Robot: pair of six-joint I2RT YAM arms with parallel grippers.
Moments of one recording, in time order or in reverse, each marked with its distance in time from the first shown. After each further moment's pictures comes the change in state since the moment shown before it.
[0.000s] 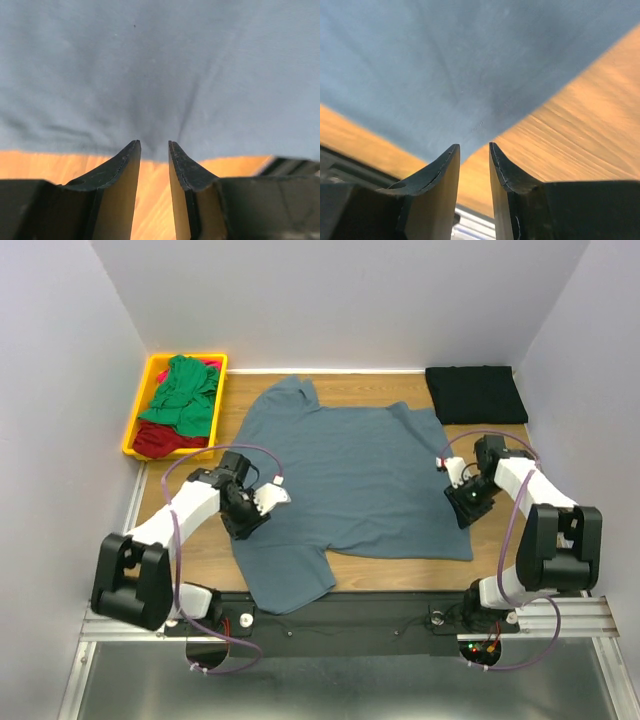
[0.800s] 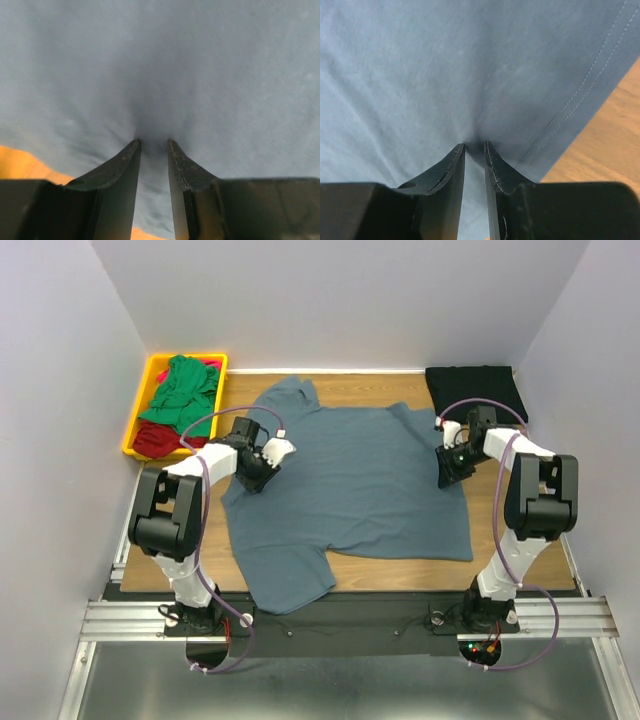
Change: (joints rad) left arm 0.044 0.416 0.310 0.310 -0.038 -0.152; right arm 0.000 0.367 0.315 0.223 -0.142 0.226
